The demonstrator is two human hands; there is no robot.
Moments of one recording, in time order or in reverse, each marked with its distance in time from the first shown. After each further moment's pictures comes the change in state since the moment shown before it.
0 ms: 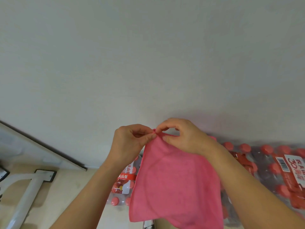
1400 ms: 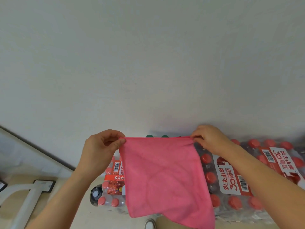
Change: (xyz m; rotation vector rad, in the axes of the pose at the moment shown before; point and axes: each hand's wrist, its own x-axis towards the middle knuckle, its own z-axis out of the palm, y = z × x) left_hand -0.039 -0.006 -0.054 0.251 0.110 0.051; right_hand -0.057 0.098 -0.037 -0.525 0.004 0.187
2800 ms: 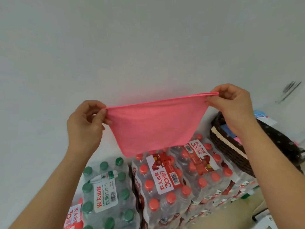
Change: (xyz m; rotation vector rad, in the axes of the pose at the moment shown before) left_hand 0.027 0.177 0.107 -0.406 0.068 0.483; right_hand -0.199 0.034 -0.189 0.824 1.096 0.310
